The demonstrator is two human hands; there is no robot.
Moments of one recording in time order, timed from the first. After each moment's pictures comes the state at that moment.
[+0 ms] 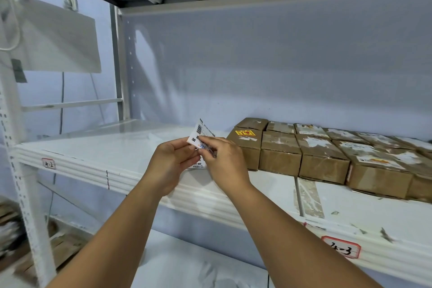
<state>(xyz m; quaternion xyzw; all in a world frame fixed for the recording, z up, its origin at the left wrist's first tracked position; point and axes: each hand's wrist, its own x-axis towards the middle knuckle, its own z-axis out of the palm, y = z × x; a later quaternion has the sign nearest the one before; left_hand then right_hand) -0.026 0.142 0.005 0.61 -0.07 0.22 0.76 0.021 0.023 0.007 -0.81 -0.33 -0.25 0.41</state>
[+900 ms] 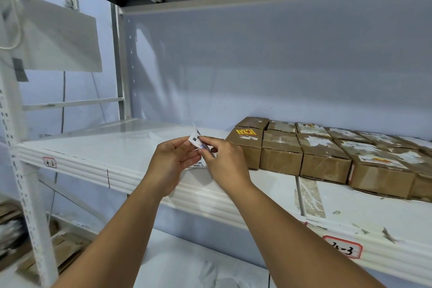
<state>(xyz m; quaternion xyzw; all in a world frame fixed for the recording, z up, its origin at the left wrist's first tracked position) -0.032 0.137 0.006 0.60 -0.07 0.25 0.76 0.017 0.022 0.008 -0.82 -0.32 -0.22 0.43</state>
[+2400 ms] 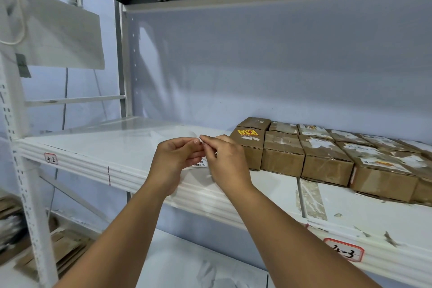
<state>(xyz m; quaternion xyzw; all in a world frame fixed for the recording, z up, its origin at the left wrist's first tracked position) -0.036 0.131 0.007 0.62 -0.03 0.29 0.73 0.015 0.023 0.008 -0.80 -0.34 -0.27 0.41</state>
